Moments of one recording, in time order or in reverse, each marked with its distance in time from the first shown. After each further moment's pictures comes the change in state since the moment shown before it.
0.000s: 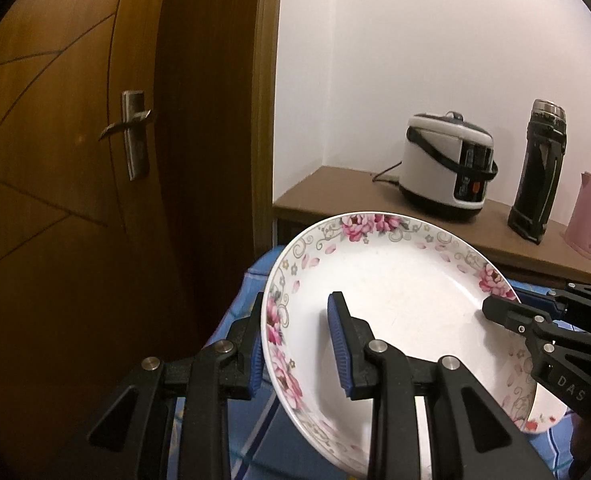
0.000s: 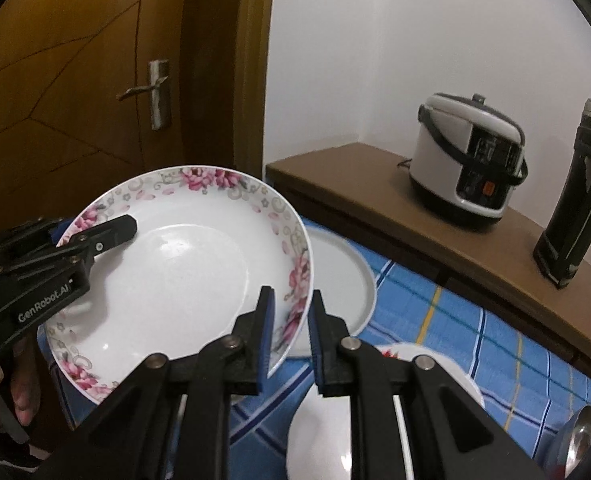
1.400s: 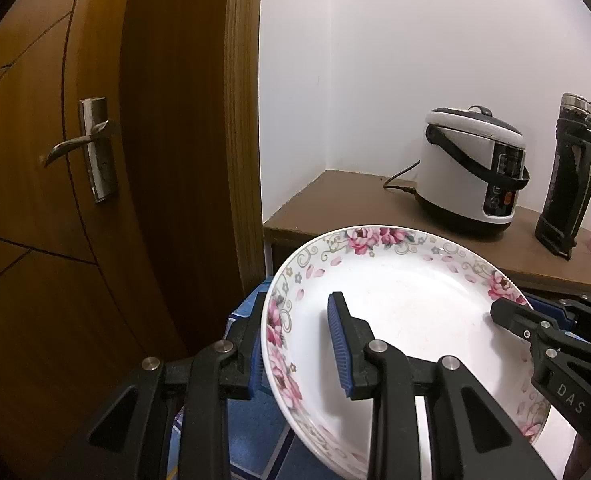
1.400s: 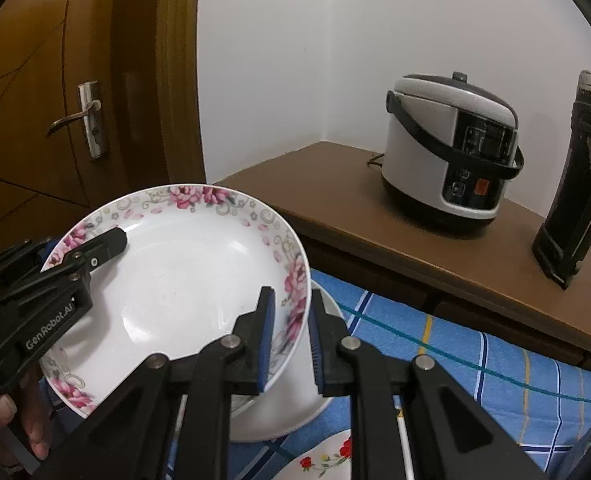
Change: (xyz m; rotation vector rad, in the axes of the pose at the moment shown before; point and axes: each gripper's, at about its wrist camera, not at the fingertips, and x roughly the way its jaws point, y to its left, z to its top) left arm 0.081 -0.014 0.036 0.020 0.016 0.032; right arm 0.066 -0.042 0.031 0.109 0.019 -0.066
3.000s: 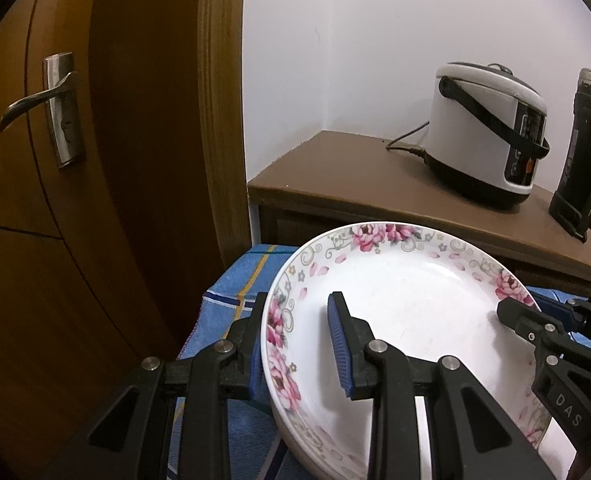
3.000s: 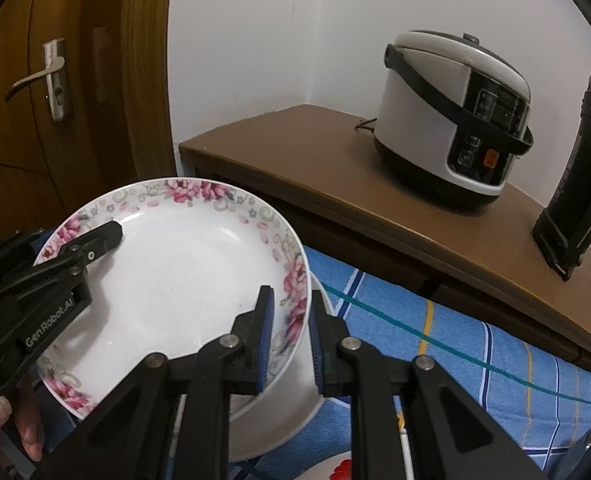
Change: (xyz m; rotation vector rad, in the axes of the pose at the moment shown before) left arm 0.062 0.001 -0.012 0.008 0.123 -0.030; right arm 0.045 0.000 -0.004 -0.030 0.133 -0.088
